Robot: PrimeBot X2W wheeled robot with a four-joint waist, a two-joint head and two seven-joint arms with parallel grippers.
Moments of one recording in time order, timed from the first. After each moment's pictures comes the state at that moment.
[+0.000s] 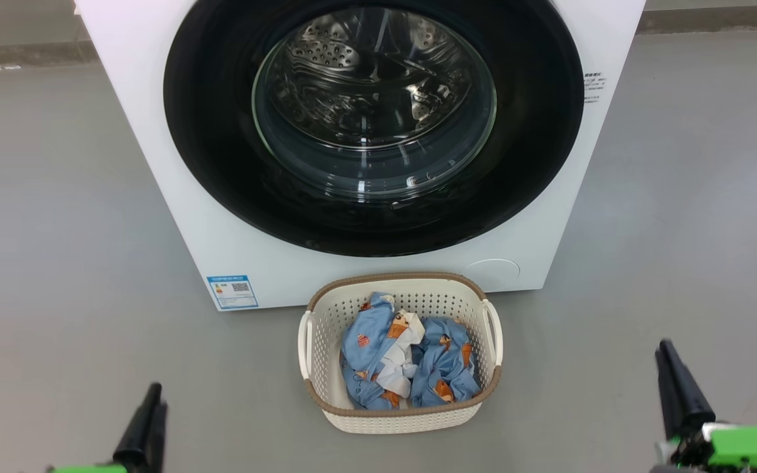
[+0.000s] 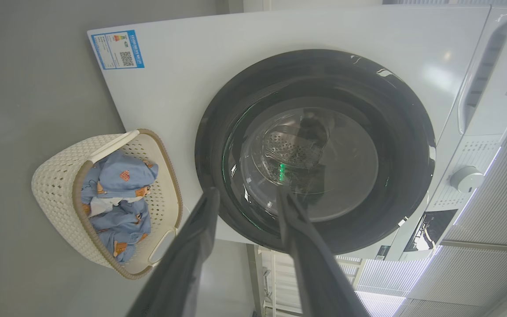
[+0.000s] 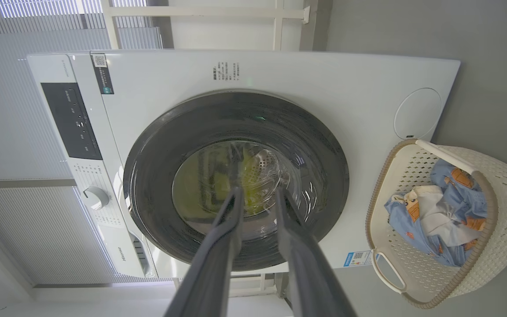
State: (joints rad) left arm -0.04 0.07 0.01 0.30 -1.66 -0.13 0.06; right arm -0.05 -0.06 -0.09 0.31 1.65 0.13 0.07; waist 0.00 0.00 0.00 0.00
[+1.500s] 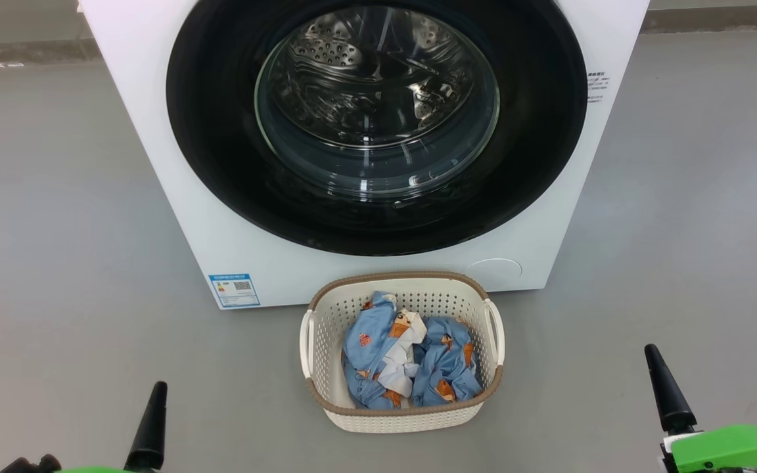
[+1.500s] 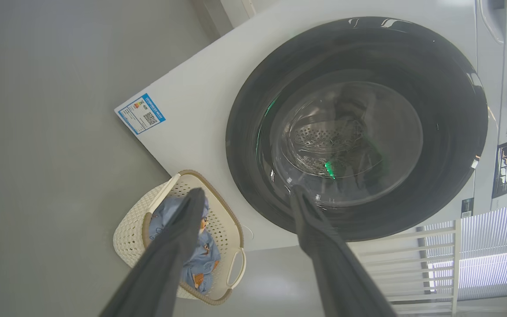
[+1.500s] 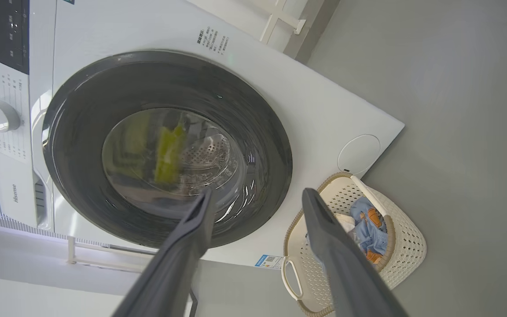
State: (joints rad) left arm -0.01 0.07 -0.02 0.26 -1.27 -0.13 -0.04; right arm -0.04 -0.10 -0.03 0.36 1.27 0.13 -0.03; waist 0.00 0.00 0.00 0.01
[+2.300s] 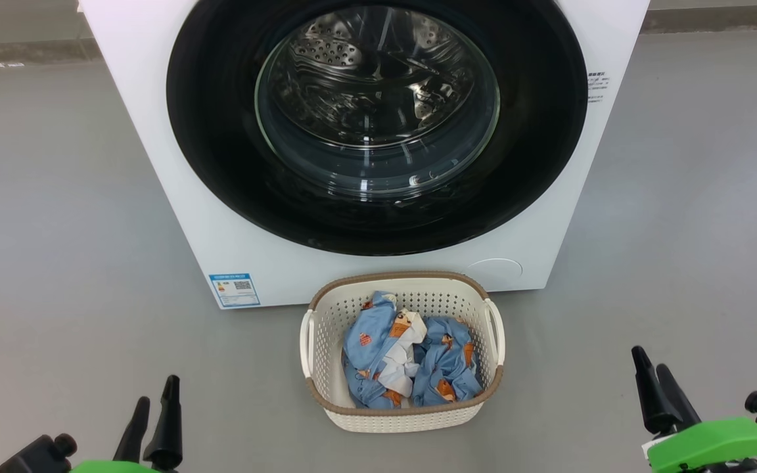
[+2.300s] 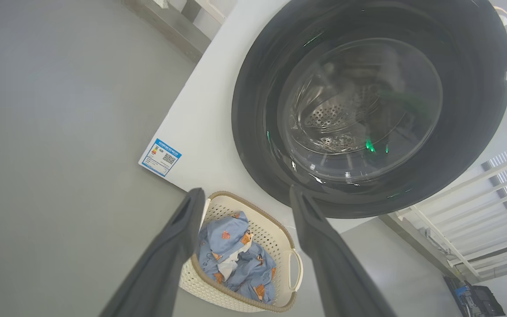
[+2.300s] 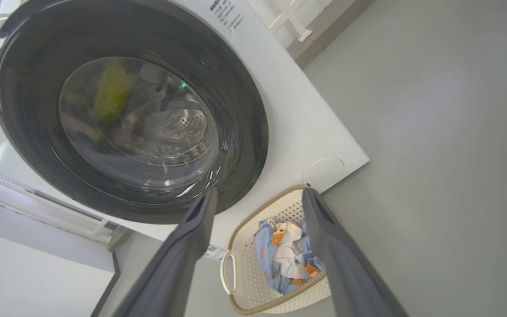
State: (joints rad) left arm -0.01 0.08 -0.05 0.24 -0.90 -0.13 -0.10; right arm -0.06 -0.12 -0.01 0.41 0.93 0.13 -0.09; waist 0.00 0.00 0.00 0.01
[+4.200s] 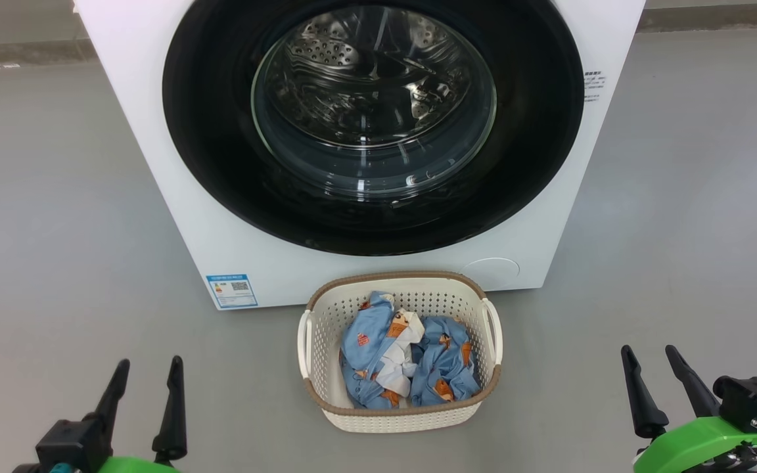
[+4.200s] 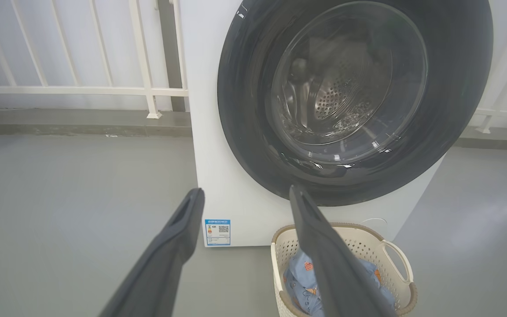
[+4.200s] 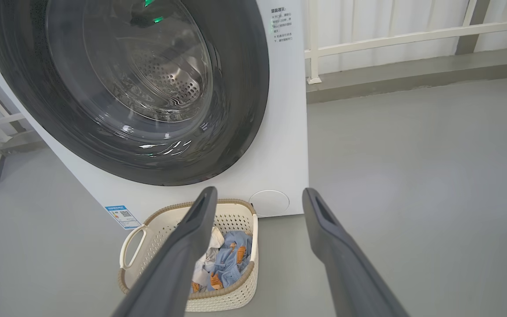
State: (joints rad) left arm -0.01 0.10 -0.04 0.20 -0.26 -0.13 -0.24; right arm -0.09 -0.16 0.00 0.45 0.35 0.13 -0.24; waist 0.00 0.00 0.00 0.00
